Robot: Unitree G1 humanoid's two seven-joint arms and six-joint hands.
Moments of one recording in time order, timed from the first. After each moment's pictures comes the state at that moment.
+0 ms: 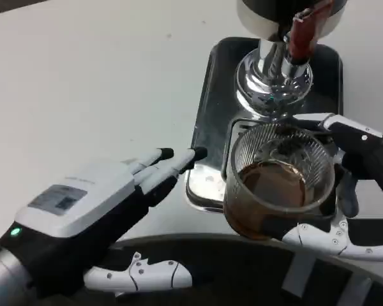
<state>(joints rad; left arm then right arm) 0.07 0.69 0.19 -0.72 0.35 -0.11 -0.55 0.13 -0.34 -0.11 -0.84 -0.27 0.05 0.25</state>
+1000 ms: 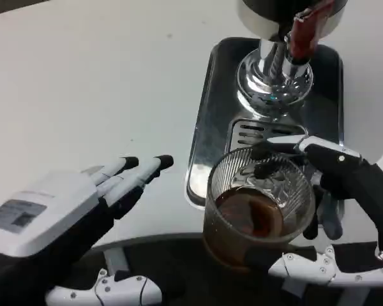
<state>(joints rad) 0.23 0.69 0.37 -0.82 0.29 -0.10 -0.59 0.19 -0.36 -0.09 -0.90 -0.24 0.05 0.32</state>
